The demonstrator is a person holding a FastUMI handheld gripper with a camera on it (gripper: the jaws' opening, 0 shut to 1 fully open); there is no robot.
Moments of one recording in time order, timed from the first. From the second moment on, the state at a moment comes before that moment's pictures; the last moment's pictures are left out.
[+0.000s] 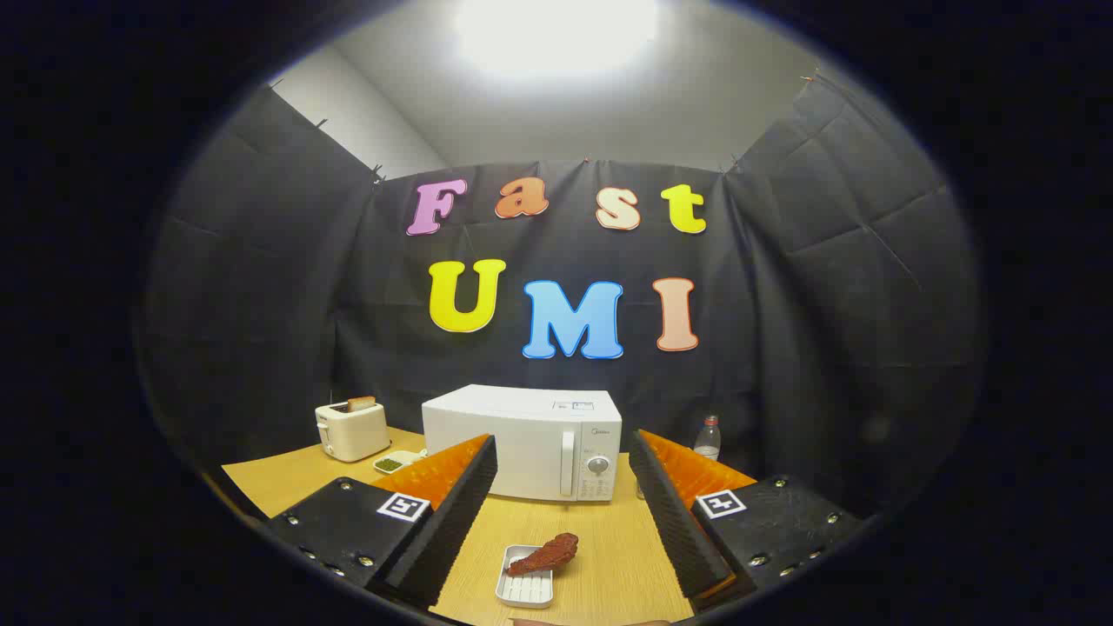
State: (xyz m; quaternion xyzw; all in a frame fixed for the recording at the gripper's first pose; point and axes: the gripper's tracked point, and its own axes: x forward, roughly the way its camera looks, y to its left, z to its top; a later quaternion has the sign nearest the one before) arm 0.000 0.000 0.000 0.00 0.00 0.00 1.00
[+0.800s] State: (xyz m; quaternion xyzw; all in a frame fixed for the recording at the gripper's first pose) arm -0.002 0.003 -0.001 -0.01 0.00 0.00 1.00
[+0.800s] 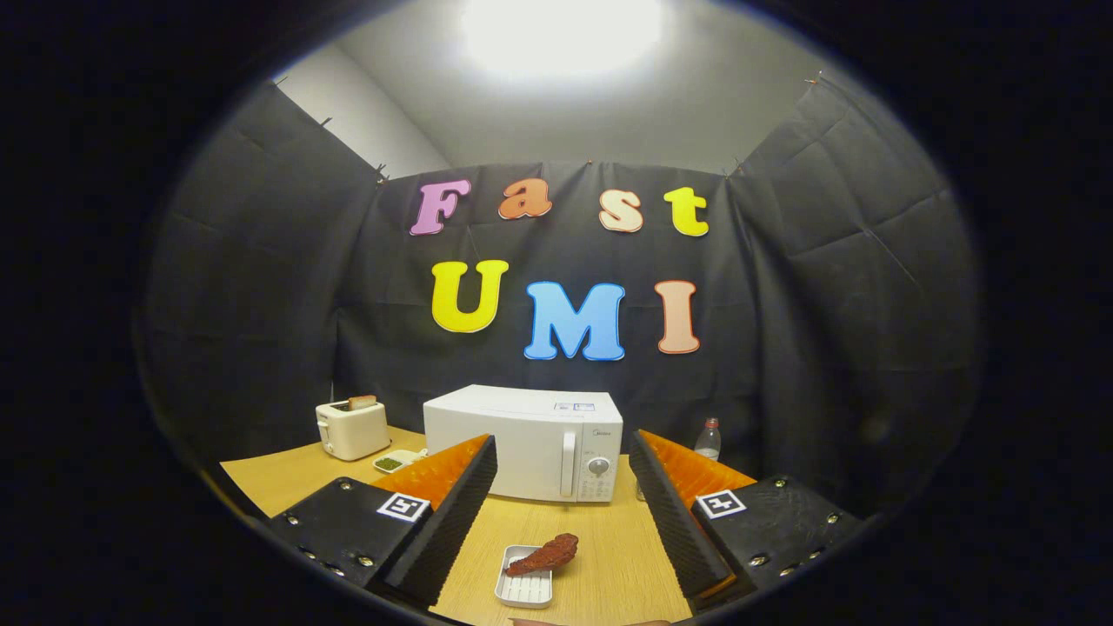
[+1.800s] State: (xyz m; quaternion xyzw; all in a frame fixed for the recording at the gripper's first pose) arm 0.066 0.006 -0.031 0.00 0.02 0.02 1.00
